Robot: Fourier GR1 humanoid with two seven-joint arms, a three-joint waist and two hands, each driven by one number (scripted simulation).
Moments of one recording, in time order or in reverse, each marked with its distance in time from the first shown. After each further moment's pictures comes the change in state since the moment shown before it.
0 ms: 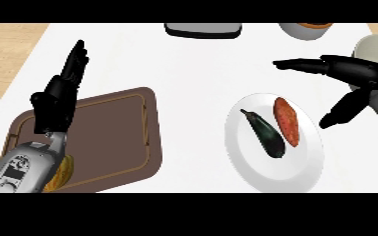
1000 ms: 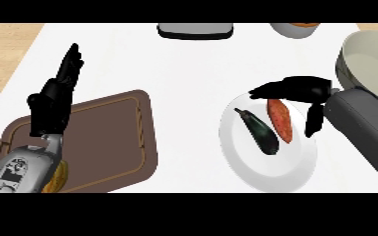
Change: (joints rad) left arm 0.031 -0.024 0.053 0.010 -0.036 -0.028 -0.003; right arm -0.096 0.184 0.284 0.326 0.325 -0.214 -0.160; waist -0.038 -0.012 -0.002
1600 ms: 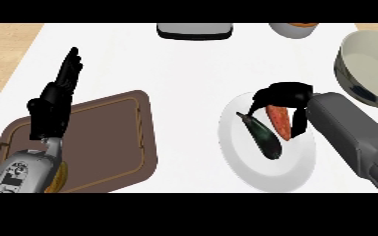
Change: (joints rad) left arm 0.029 -0.025 0.027 -0.006 -0.026 -0.027 -0.014; right arm -0.031 0.137 0.022 0.195 0.095 -0.099 -0.092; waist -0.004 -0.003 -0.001
